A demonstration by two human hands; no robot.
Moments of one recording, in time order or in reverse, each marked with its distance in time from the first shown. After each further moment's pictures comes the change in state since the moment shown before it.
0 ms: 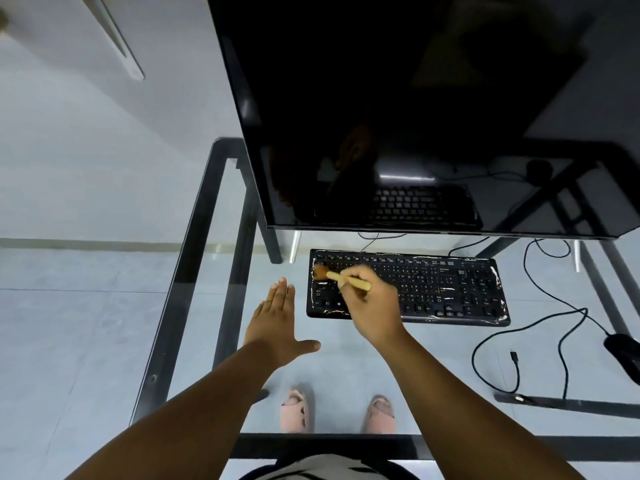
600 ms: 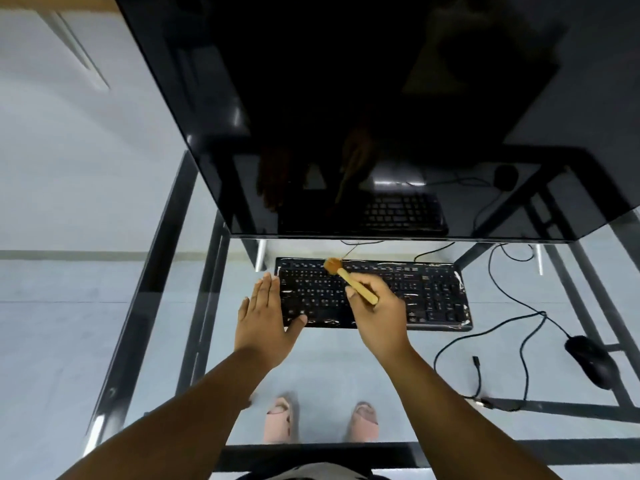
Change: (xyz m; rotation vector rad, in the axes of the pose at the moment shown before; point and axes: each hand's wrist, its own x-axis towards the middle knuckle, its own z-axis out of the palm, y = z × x) left_hand 0.009 0.058 -0.004 -0.153 0.293 -0.066; right_hand -0.002 0.024 -0.064 0.149 0.067 0.065
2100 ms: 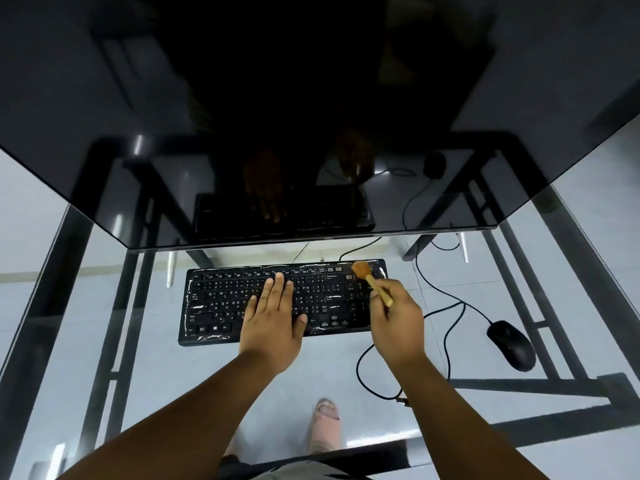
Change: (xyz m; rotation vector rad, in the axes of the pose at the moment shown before) left_hand 0.025 0.140 0.059 0.119 -0.106 0.160; right_hand 0.028 0.075 -0.146 -0.358 0.199 0.051
